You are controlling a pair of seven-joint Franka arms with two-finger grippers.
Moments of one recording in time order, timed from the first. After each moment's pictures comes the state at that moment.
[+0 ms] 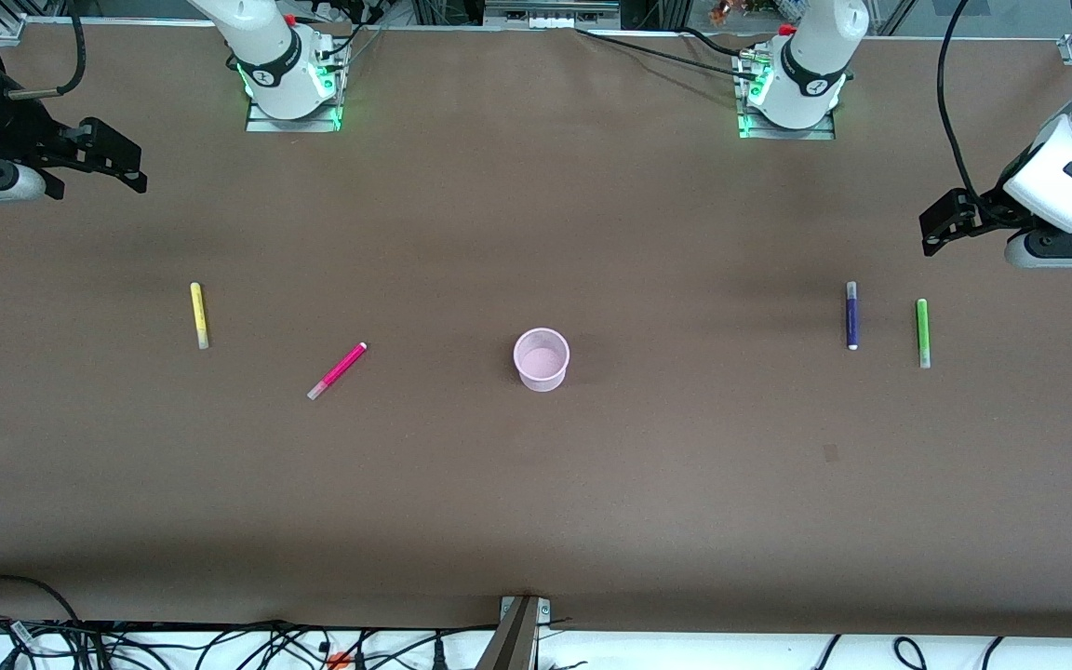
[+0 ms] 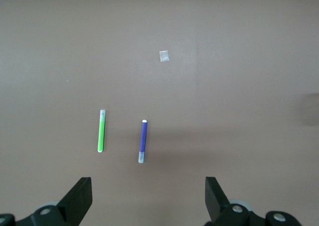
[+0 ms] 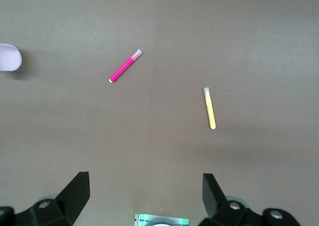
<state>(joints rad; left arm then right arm) -0.03 -0.01 -0.05 -1.66 0.08 1.65 -0.07 0.04 -0.06 0.04 -1.62 0.02 1.51 0.00</state>
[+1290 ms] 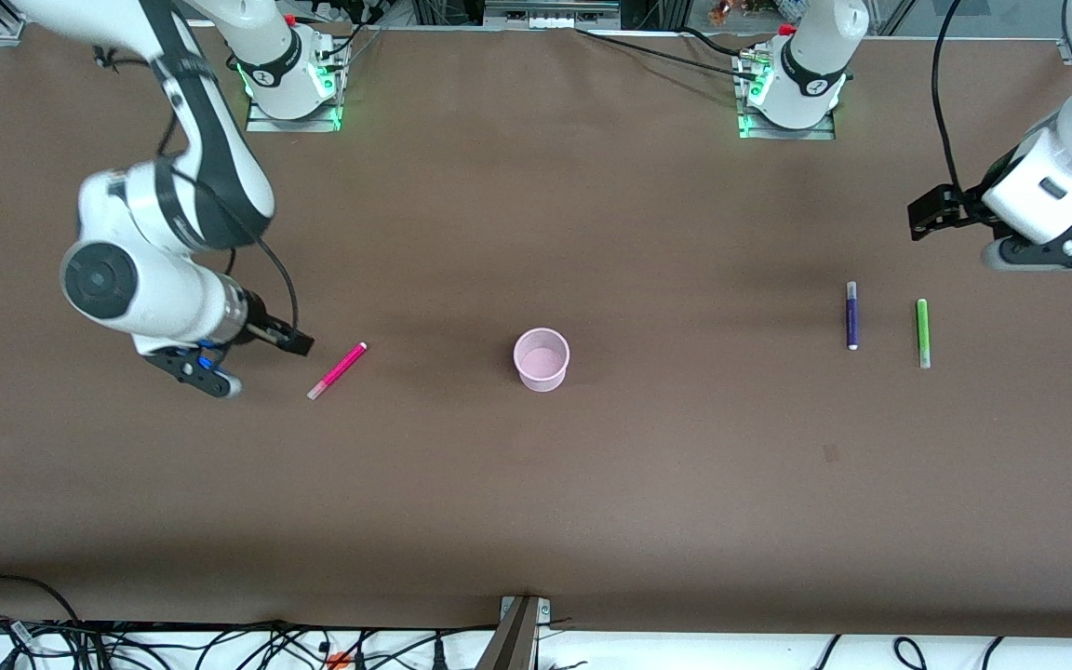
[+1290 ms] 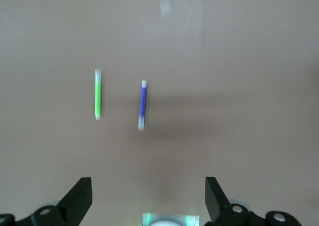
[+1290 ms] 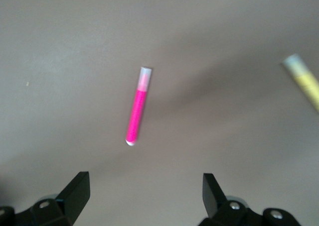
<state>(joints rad) -0.03 0.07 -0.04 -1.67 0.07 1.47 -0.07 0.17 0.45 0.06 -1.69 0.08 1.98 0.72</state>
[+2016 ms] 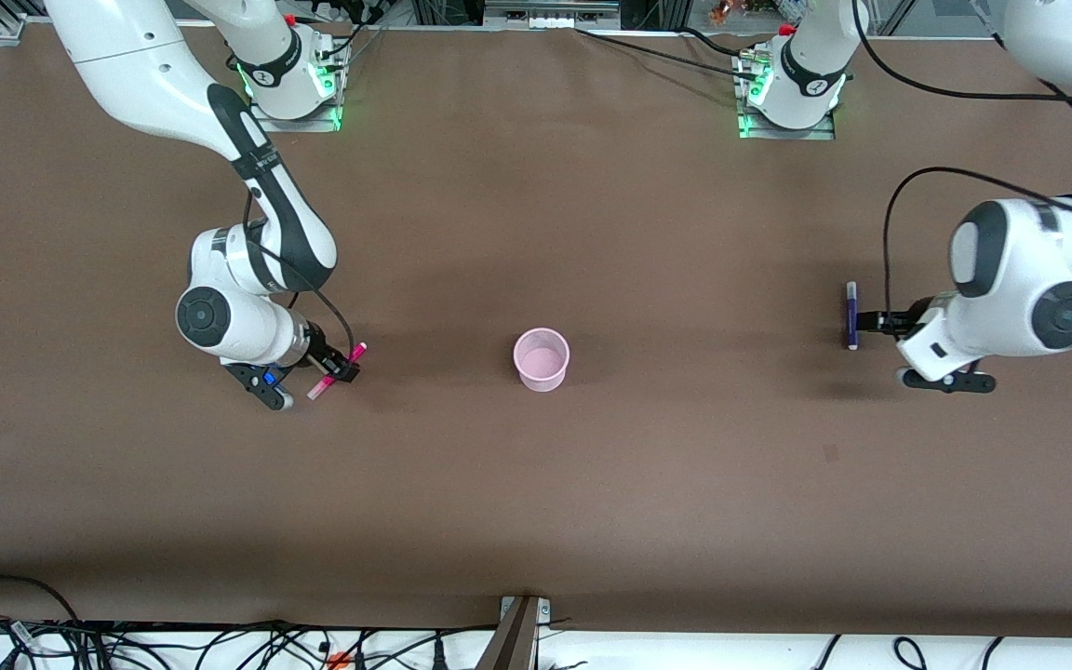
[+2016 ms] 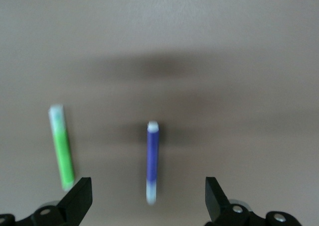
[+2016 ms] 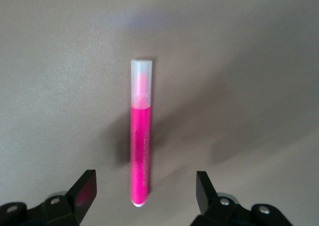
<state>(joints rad) 0.10 0.38 -0.04 -1.98 0.11 2.15 0.08 0.20 0.59 0.07 -1.88 0.16 2.36 0.81</state>
